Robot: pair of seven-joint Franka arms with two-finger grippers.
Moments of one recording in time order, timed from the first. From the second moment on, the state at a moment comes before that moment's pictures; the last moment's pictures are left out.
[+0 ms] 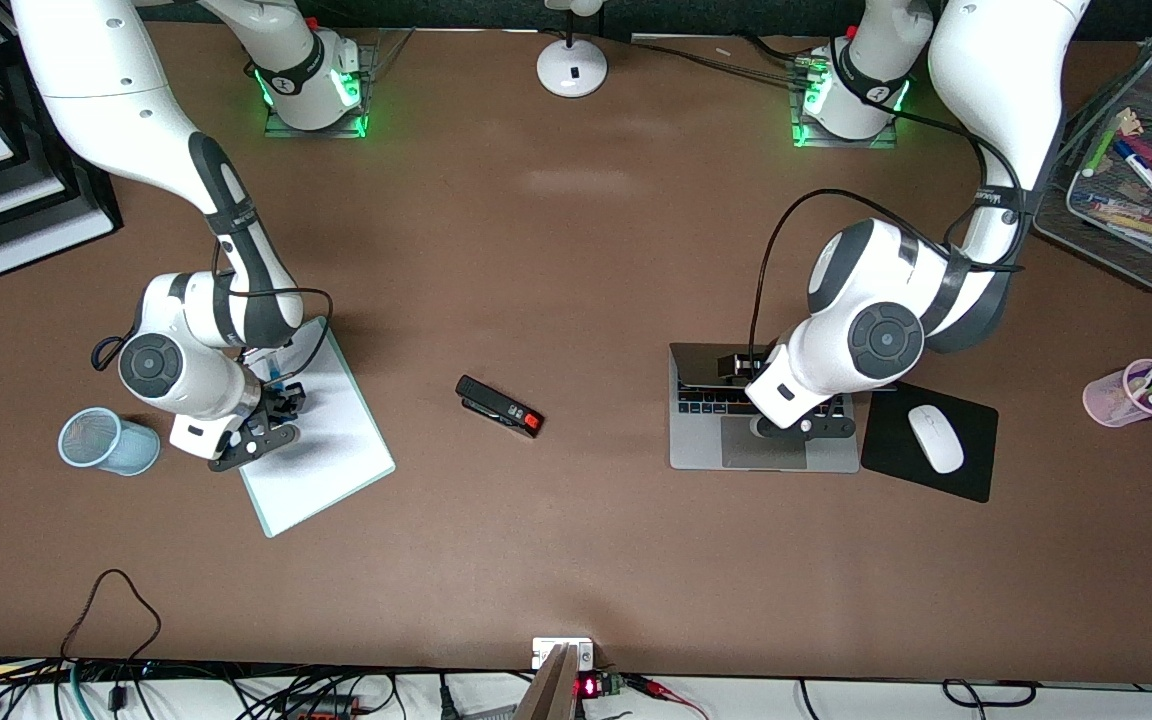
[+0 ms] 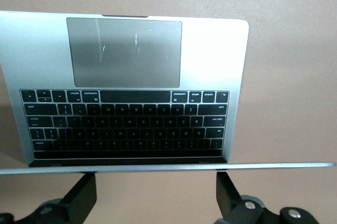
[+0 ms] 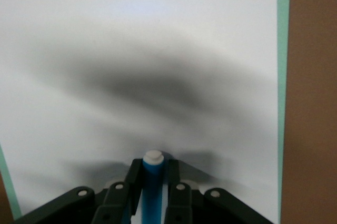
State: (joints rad) left arm -0.14 0.55 -0.25 -1.59 -0.03 1.95 -0.38; right arm 0.17 0.66 -0.09 -1.78 0.01 2.38 -0.36
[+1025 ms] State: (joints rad) left arm -0.14 0.58 -0.25 -1.57 -0.03 2.02 -0.38; right arm 0.17 0.56 -0.09 -1.74 0.01 2.39 -0.36
